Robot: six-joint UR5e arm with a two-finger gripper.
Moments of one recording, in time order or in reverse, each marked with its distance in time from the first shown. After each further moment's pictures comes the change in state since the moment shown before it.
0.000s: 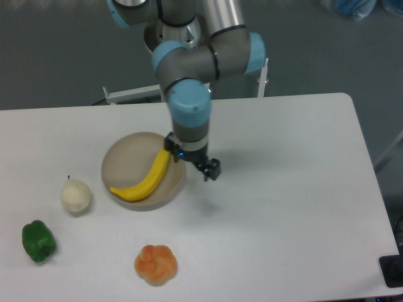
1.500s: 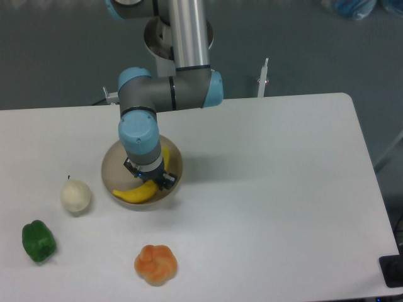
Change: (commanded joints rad) arm -0.083 -0.071 -0.008 0.086 -0.001 -0.204
